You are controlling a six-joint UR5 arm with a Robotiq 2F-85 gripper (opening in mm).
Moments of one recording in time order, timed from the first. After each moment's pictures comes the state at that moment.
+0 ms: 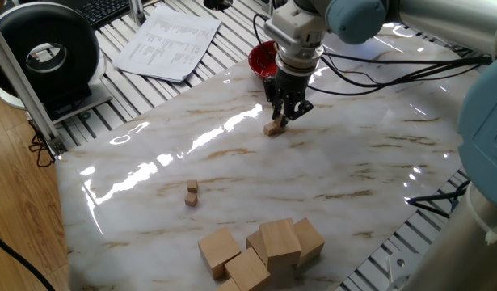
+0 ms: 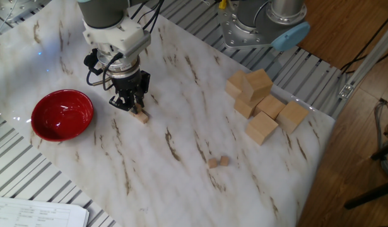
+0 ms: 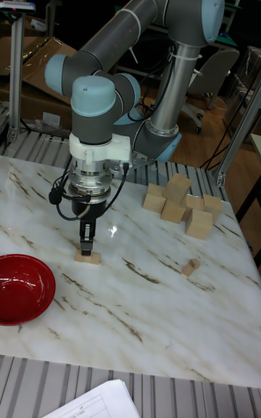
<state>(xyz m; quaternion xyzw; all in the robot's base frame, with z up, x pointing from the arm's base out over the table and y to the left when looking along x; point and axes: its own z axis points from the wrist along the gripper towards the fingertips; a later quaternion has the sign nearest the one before) 0.524 -0.055 0.024 -0.72 0.69 0.04 0.06</state>
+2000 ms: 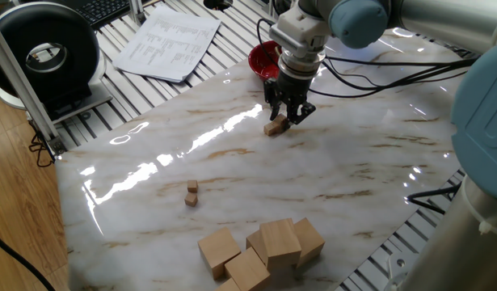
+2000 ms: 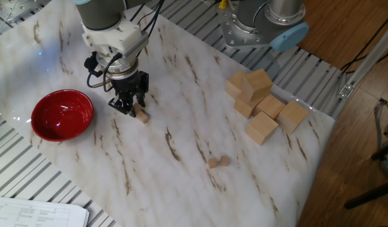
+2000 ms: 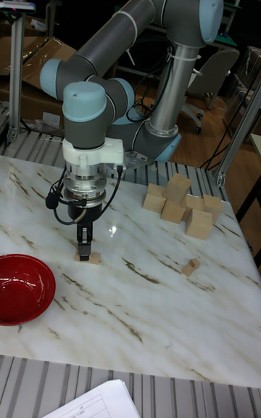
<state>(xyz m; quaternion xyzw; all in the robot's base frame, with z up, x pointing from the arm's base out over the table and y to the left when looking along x) 0.524 -0.058 0.010 -0.73 0.67 0.04 0.07</state>
